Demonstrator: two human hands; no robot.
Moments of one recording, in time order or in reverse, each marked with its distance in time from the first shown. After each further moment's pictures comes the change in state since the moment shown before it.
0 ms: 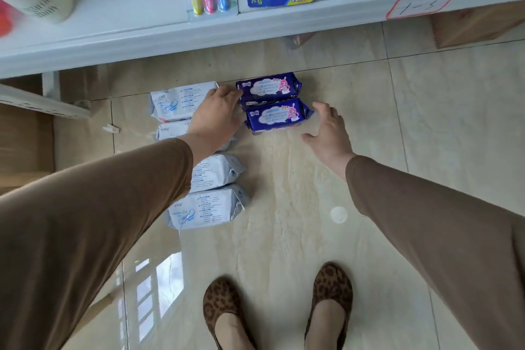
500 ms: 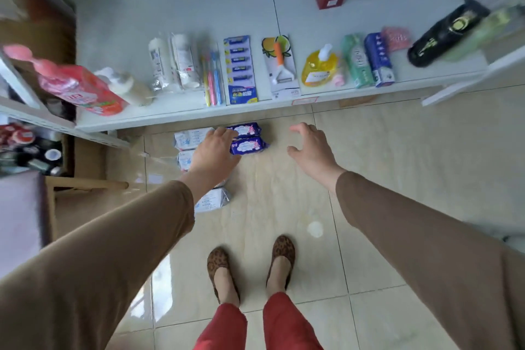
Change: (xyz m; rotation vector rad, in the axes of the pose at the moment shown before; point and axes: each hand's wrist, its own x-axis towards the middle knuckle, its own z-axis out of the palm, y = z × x) left_hand -0.168 0.172 -0.268 -0.116 -0.035 -0.073; right_hand -0.188 -0.169 -0.293 -0.076 -0.027 -0.043
